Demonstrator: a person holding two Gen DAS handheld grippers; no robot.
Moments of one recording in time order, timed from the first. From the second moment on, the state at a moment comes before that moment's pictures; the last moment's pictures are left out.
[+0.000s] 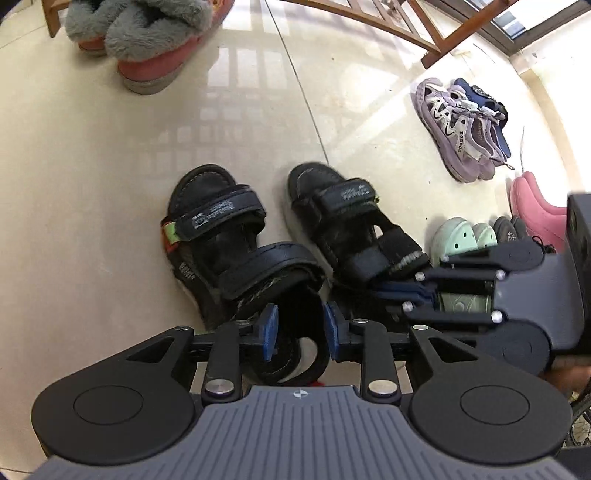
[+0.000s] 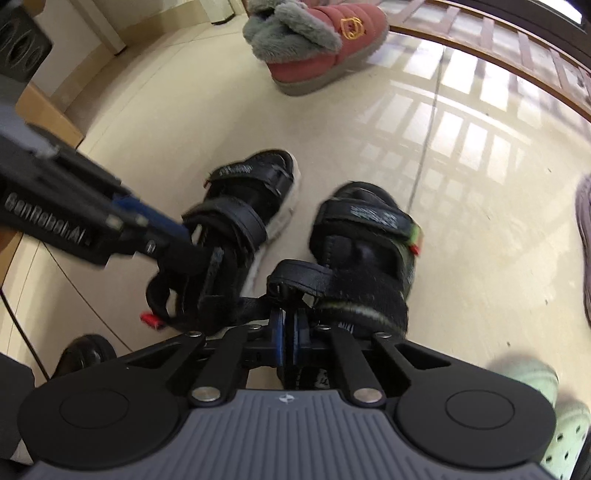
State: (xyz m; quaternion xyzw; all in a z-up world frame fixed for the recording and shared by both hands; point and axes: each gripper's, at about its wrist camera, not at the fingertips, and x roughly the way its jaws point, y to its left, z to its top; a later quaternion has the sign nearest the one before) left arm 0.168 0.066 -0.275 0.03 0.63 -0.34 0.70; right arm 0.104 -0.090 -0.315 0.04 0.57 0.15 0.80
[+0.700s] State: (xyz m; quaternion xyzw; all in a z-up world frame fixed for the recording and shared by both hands) left arm 0.175 0.104 -0.297 0.02 0.64 -0.29 0.71; right arm 0.117 -0.064 -0.307 0.07 0.59 0.15 0.79
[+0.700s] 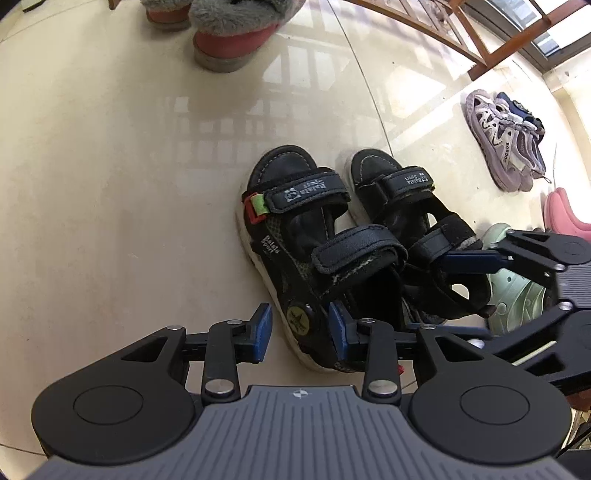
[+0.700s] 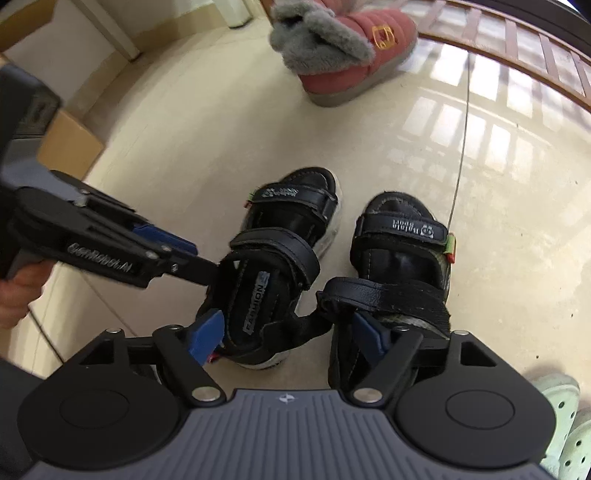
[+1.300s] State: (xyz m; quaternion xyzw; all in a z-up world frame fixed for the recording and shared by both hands) left arm 0.182 0.097 -0.325 -0.06 0.68 -0.28 0.67; right arm 0.134 -0.071 -0.322 0.08 0.60 0.08 0.79
